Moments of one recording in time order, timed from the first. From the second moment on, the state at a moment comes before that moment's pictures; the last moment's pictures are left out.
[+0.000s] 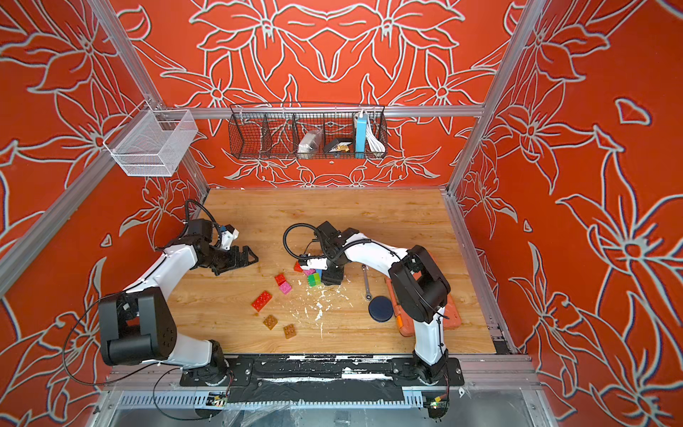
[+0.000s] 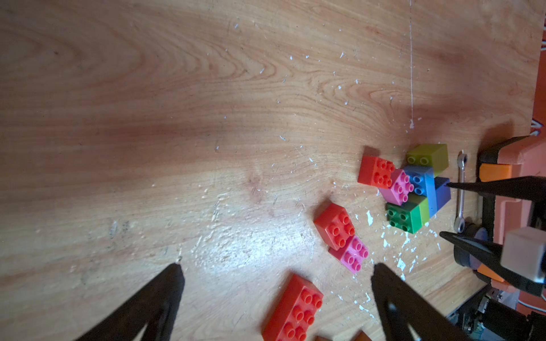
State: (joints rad) left arm 0.23 1.45 0.97 -0.76 0.50 0.02; right arm 0.77 1.91 1.39 -0.79 -0.20 -0.77
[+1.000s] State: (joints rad) left arm 0.23 1.45 0.97 -0.76 0.54 0.02; right arm 0.77 1.97 1.41 -0.78 -0.17 -0.75
